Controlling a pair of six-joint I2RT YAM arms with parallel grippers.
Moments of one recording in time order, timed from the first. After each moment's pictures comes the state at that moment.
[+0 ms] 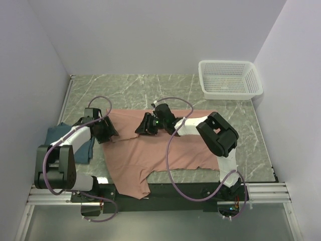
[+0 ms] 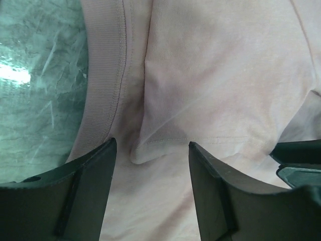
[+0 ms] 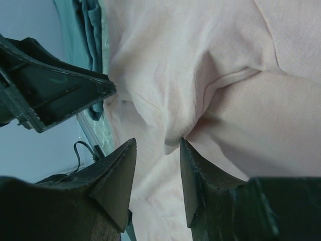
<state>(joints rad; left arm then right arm) -0.01 1.38 0.70 -0.35 0.19 -0.55 0.73 2.02 1.13 0.30 -0.45 0.96</state>
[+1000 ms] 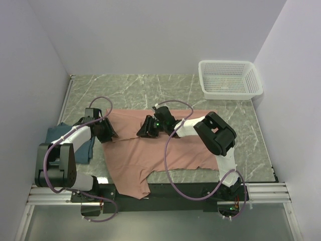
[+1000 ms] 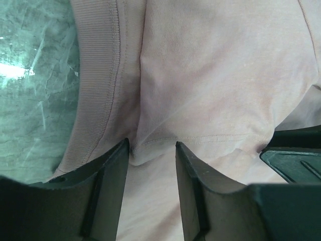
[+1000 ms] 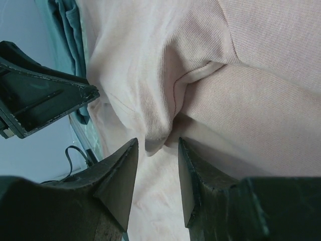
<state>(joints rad) -0.01 1.41 0.69 -0.34 0.22 -0.54 0.74 2.06 1.10 0.34 -0.43 0.99</state>
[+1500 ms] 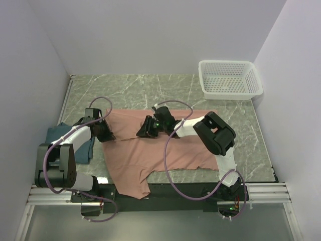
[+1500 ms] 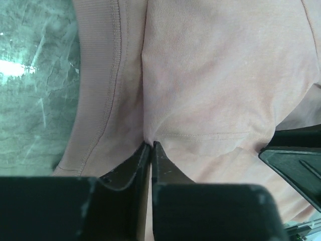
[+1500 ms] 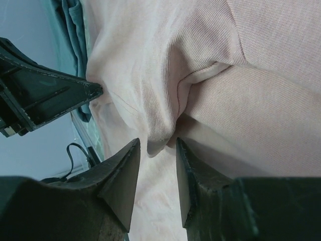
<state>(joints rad) -0.01 1.41 0.69 -0.35 0.22 -0.54 0.74 2.07 1.10 0.36 -0.44 0.99</state>
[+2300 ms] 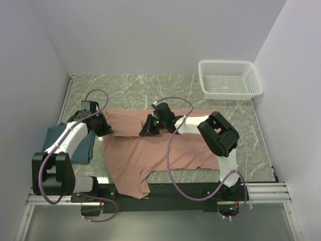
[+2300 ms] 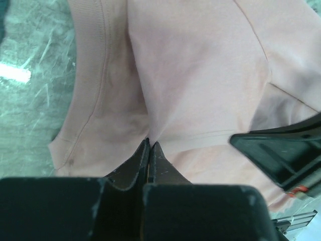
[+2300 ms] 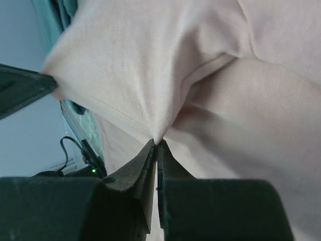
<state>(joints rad) -0.01 1.32 0.83 -0.54 0.21 -0.57 0.73 2.03 1.14 0.20 -0.45 0.92</state>
